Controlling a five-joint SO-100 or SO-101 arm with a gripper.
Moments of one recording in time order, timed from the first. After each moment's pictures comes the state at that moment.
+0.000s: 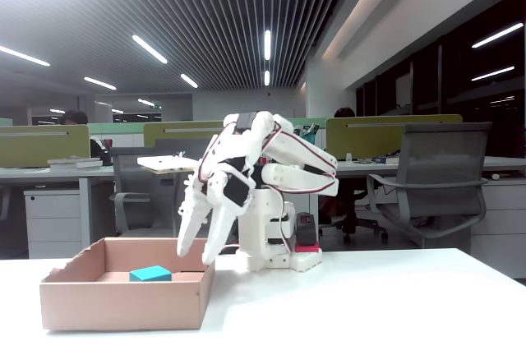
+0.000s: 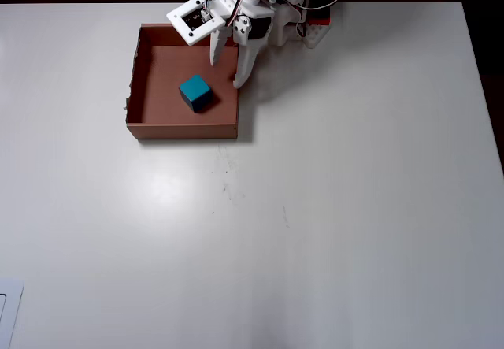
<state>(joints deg) 46.2 186.1 169.0 65.8 -57.8</state>
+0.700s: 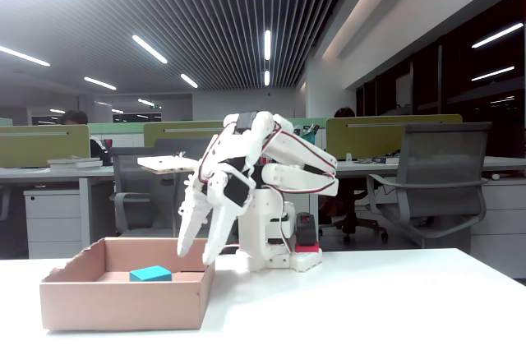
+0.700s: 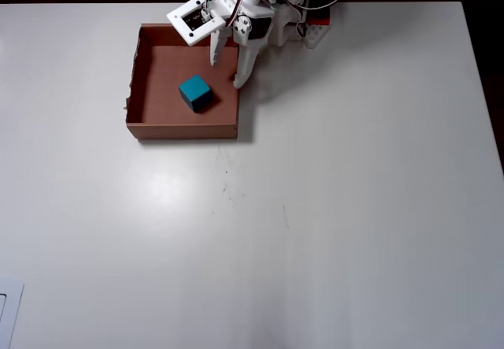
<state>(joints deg) 45.9 186.1 169.0 65.8 -57.7</state>
